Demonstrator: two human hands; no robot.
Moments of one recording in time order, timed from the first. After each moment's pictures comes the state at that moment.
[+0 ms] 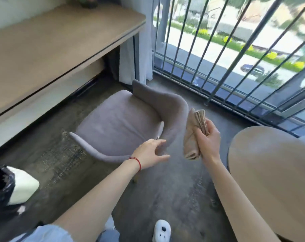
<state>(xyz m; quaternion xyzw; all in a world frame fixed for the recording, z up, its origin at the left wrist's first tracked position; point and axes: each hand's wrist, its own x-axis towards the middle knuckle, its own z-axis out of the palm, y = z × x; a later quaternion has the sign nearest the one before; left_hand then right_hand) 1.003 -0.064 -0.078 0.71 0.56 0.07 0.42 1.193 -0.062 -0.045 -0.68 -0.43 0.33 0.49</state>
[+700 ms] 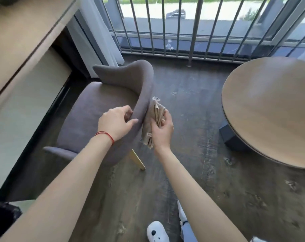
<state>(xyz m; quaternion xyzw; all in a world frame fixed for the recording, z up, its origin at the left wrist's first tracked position) 1.030 -0.030 -0.102 0.82 0.56 0.03 0.13 1.139 -0.090 -0.171 -0.64 -0.21 0.36 0.64</state>
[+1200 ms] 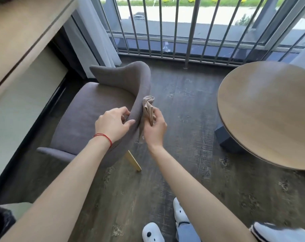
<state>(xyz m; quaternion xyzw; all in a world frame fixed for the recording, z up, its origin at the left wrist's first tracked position) 1.028 -0.031 -0.108 0.80 0.59 0.05 0.15 1.137 -0.079 -0.165 -0.67 -0.28 0.32 0.61</state>
